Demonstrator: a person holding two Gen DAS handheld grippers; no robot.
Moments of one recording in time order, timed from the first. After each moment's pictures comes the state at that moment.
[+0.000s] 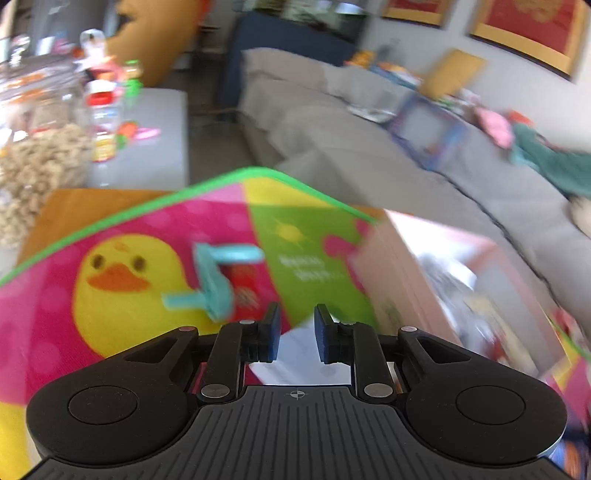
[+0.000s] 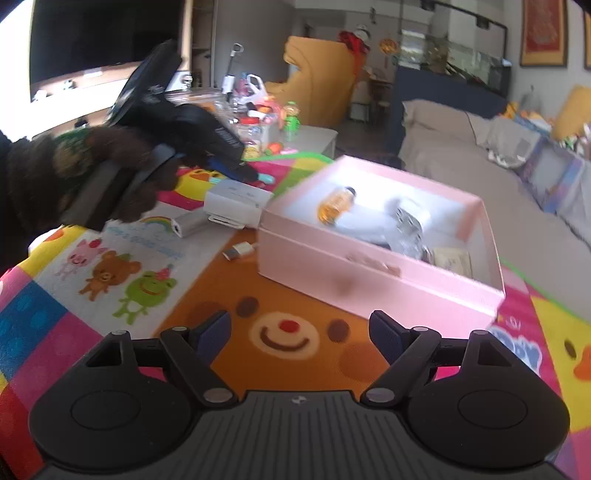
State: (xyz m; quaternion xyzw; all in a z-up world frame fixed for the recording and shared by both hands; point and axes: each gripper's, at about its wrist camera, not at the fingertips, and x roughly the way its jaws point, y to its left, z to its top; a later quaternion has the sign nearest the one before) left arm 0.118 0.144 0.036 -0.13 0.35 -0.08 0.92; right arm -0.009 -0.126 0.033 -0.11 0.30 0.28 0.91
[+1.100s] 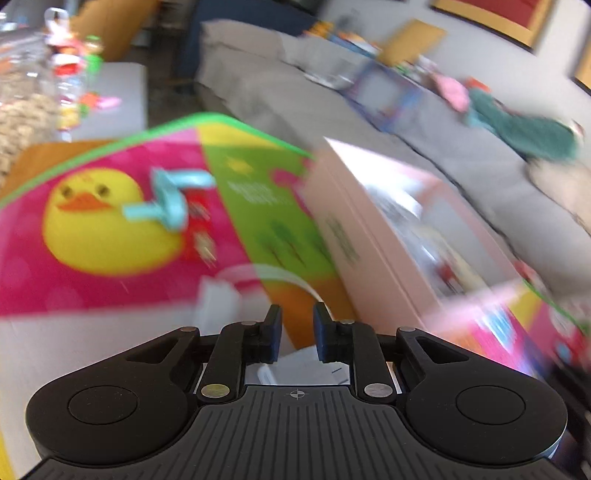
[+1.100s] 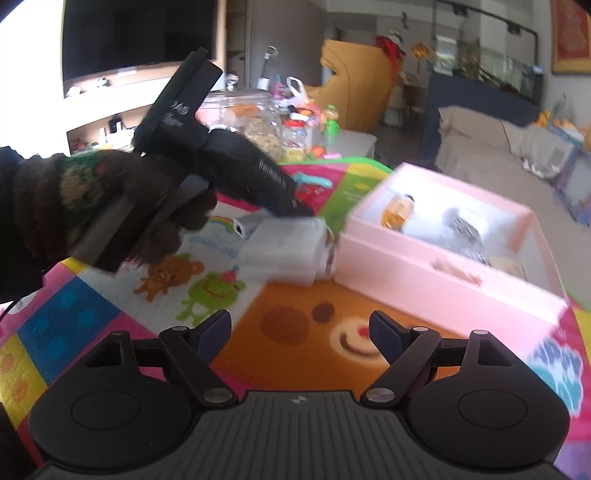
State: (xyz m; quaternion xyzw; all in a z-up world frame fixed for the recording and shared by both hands) left arm 0.068 0.130 0.018 -0.13 0.39 -0.16 0.90; right arm -0.031 -0.074 0.032 -0.14 0.29 0.34 0.89
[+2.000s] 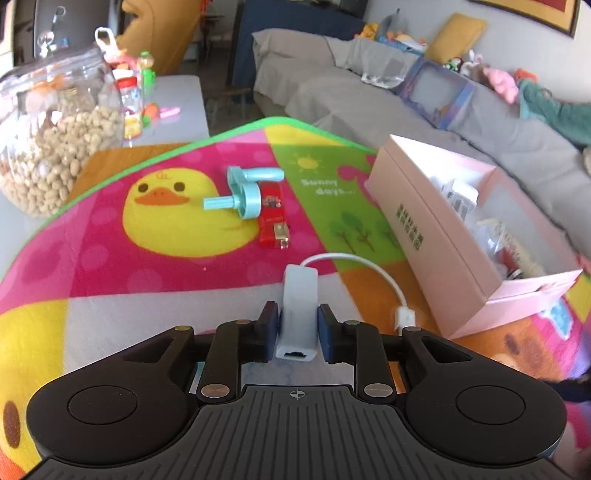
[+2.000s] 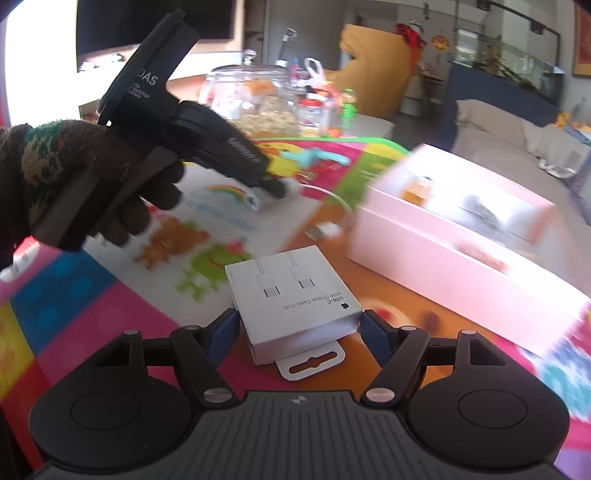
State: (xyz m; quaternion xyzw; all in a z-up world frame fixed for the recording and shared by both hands) left arm 0.059 0.132 0.017 -0.08 0.38 -0.03 0.92; right arm -0.035 -0.096 0.020 -0.16 0.31 0.33 0.88
